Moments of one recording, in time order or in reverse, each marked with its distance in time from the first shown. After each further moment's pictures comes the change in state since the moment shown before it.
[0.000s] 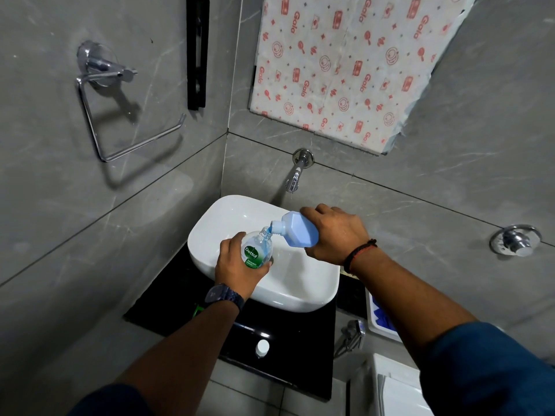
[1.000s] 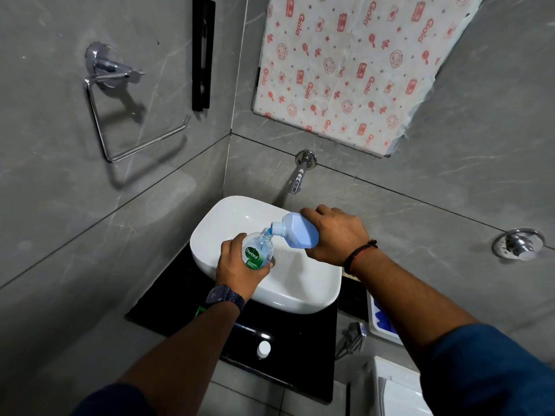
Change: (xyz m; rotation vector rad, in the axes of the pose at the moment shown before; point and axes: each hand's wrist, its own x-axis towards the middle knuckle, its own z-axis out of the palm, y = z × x) left_hand 0.002 -0.005 0.000 -0.010 0.000 -0.011; right_hand 0.004 -0.004 0.000 -0.017 0.014 -0.016
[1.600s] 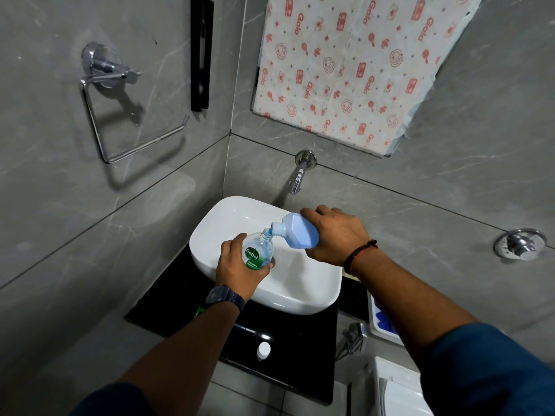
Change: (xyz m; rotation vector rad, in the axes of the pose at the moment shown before) left_hand 0.001 -0.001 0.002 0.006 -0.006 -0.006; right_hand 0.002 0.003 0.001 0.002 -0.009 -0.004
